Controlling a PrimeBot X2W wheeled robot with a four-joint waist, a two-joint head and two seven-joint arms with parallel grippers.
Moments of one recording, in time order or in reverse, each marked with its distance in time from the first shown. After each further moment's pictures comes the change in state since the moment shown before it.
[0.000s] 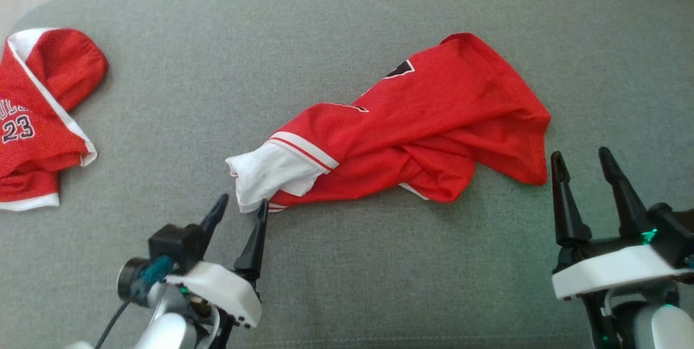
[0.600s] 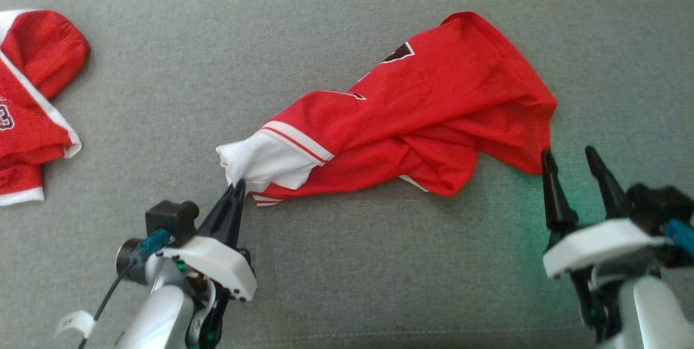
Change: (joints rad) left arm -0.130 -0.021 0.001 0.207 -0.044 -0.053 -0.015; right arm -0.100 -0.001 -0.004 0.200 0.001 0.000 0.000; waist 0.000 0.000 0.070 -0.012
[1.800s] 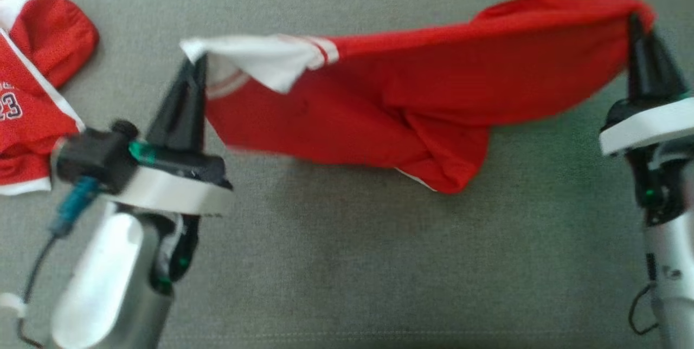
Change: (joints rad) left arm -0.130 0.048 0.056 -0.313 0.035 0.042 -0.084; right arm -0.424 -0.189 0.031 0.291 0.157 0.000 -0.075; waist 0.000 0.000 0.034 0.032
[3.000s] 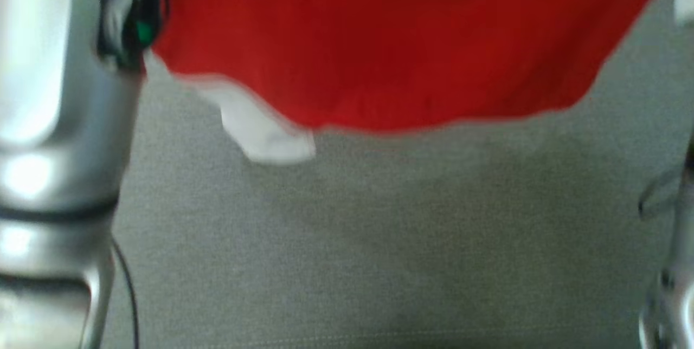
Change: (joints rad) left arm -0.686 -0.052 0.025 0.165 -0.021 -0.055 0.077; right arm -0.290 0.073 -0.108 -0.314 0.042 0.000 0.287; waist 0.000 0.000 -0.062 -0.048
